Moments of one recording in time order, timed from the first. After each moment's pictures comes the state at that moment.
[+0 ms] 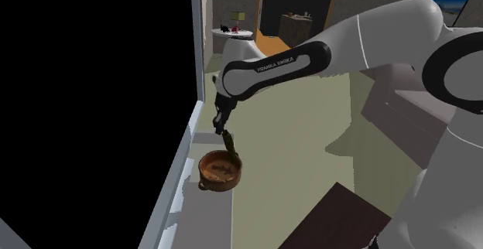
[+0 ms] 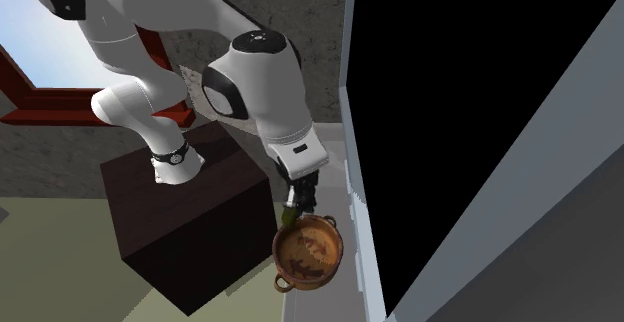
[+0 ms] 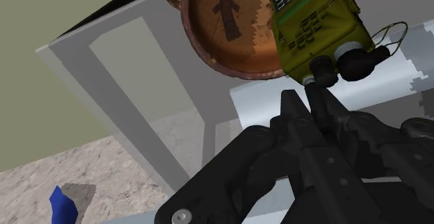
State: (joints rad) arm 0.09 0.12 0.17 -1.96 0.07 2.24 -0.33
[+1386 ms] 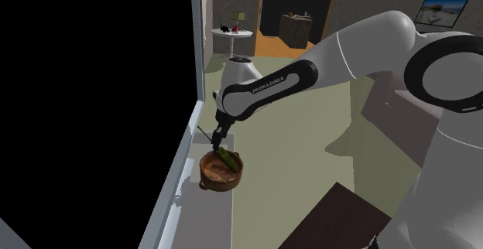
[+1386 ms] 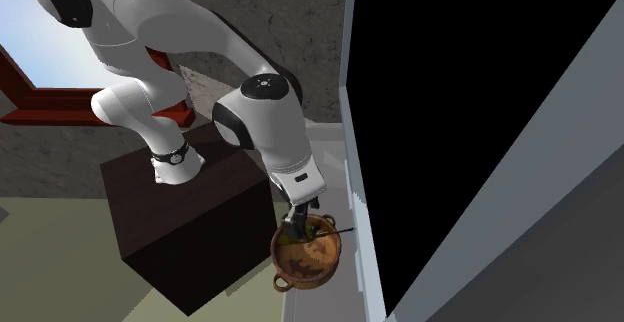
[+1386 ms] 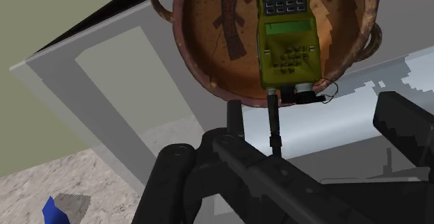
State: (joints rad) arm 0.09 0.19 0.17 -2.03 0.06 2.39 -0.34
